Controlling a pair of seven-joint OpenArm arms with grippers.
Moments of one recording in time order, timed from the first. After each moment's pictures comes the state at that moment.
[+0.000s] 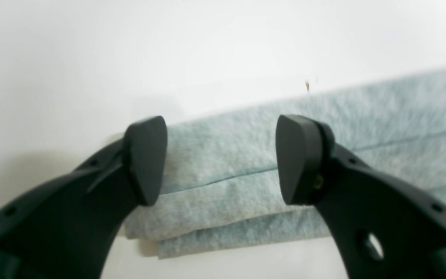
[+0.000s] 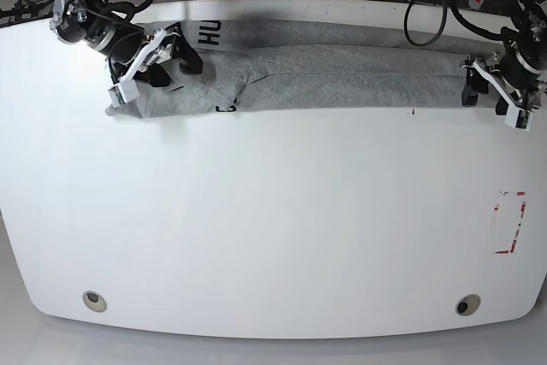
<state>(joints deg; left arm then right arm) 13.1 -14.9 -43.0 106.8 -33.9 -43.0 63.9 -23.0 14.6 20.2 107.3 52.8 31.7 -62.5</state>
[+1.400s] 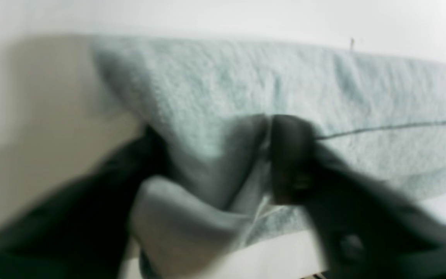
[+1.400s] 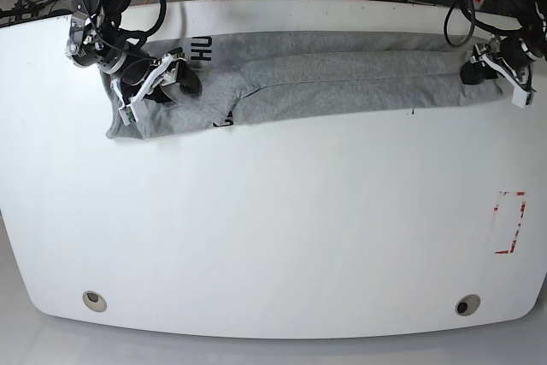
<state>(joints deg) 9.9 -18.9 -44.7 78.9 -45.3 -42.8 68.3 -13.6 12.7 18.6 90.6 38.1 35.6 -56.0</state>
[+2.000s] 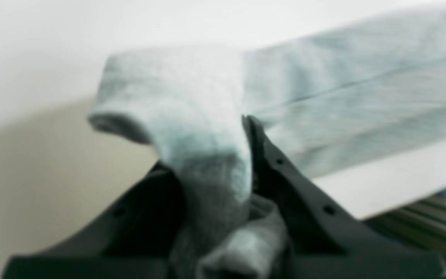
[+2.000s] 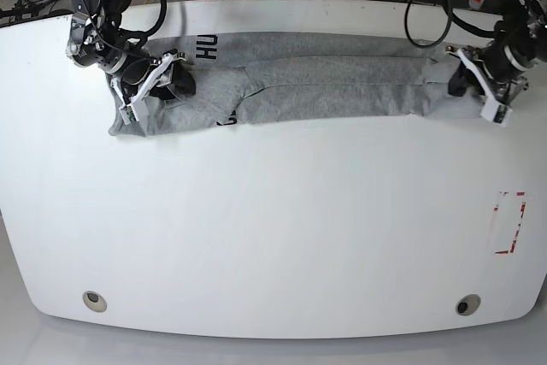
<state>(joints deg) 13.9 -14.1 -38.0 109.5 -44.1 -42.7 76.9 -13.4 12.7 18.5 90.2 37.7 35.2 -56.4</state>
